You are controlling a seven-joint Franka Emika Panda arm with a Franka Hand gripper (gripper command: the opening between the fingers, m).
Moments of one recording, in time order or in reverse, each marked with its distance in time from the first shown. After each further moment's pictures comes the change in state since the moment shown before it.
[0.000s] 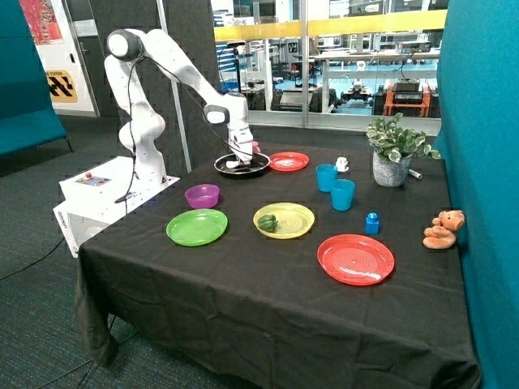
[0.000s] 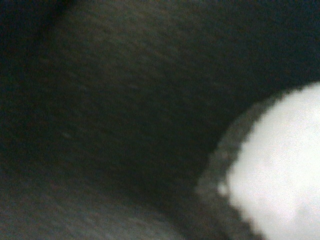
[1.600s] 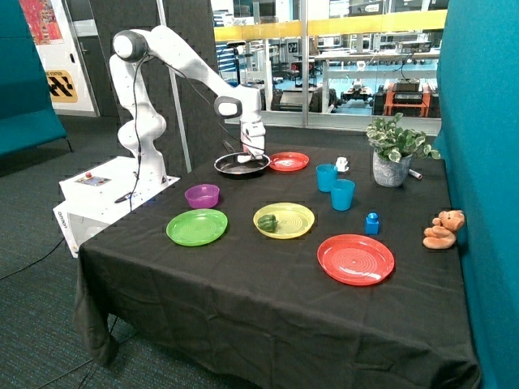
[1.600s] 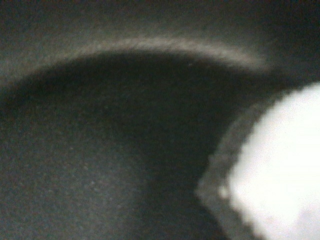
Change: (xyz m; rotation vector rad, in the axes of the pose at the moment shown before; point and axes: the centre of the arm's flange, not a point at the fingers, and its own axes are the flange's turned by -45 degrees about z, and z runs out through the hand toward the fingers) arm 0.032 0.061 -0.039 -0.003 -0.005 0.081
